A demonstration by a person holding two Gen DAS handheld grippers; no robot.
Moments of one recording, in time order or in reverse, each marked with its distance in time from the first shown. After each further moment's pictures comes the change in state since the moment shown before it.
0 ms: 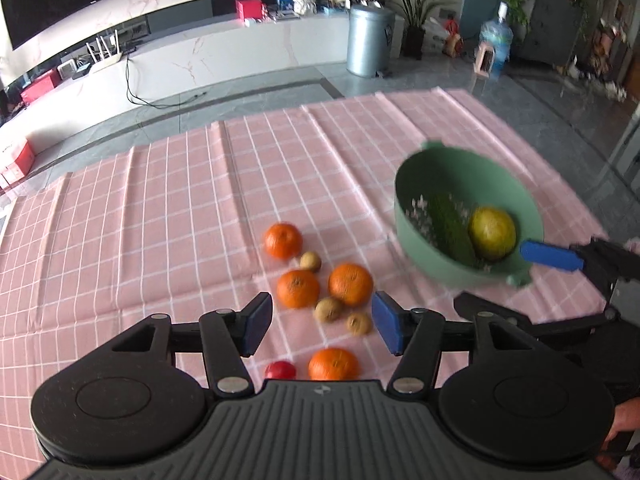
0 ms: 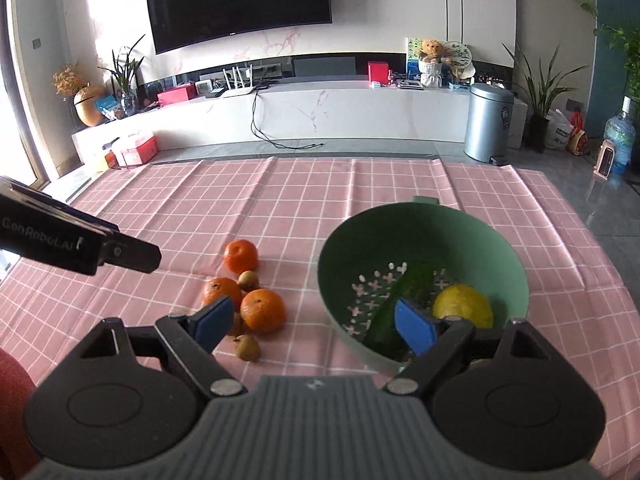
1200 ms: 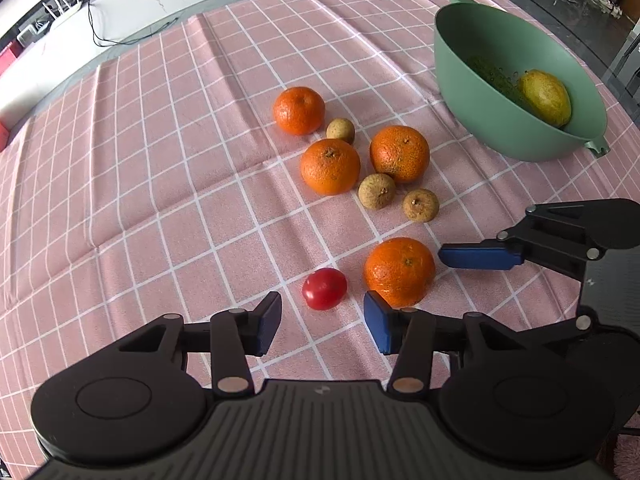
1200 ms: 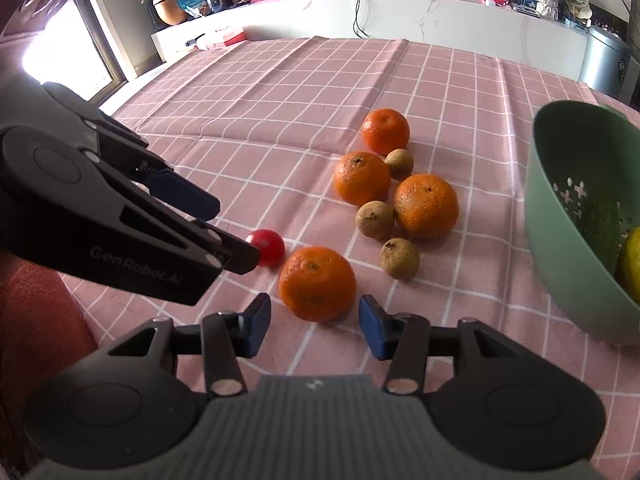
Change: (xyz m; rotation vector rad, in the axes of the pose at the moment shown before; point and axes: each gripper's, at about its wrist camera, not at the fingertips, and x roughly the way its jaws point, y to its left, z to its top) left arm 0.081 0.041 -0.049 0.095 0.259 -0.025; right arm 0.091 0.074 -0.043 -0.133 0.299 0.257
